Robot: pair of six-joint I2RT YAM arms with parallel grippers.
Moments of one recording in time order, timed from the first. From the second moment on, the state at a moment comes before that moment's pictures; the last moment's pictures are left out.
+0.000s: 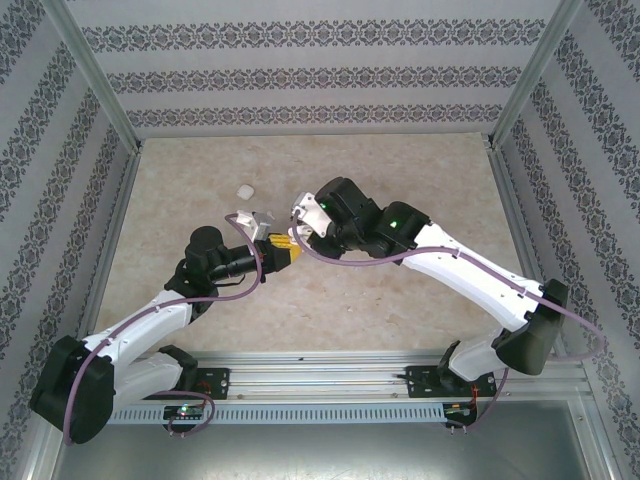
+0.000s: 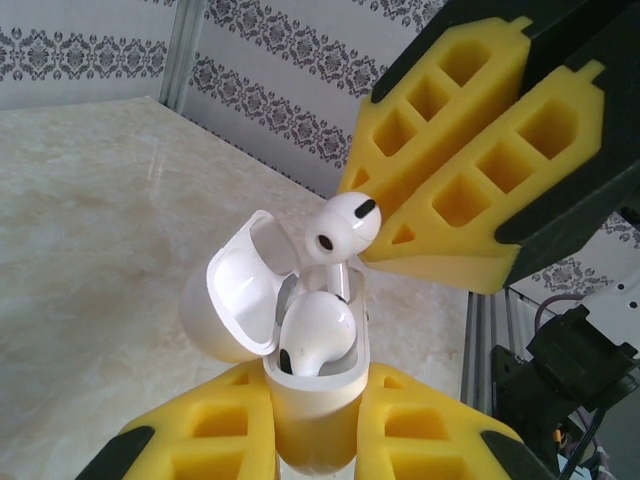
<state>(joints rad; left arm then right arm) -0.44 1.06 0.49 0.47 0.70 -0.30 0.91 1.46 1.49 -0.89 0.05 -0.18</state>
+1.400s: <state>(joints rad) -0.44 1.07 0.50 0.43 0.76 -0.26 0.94 1.50 1.58 -1.05 0.10 -0.31</state>
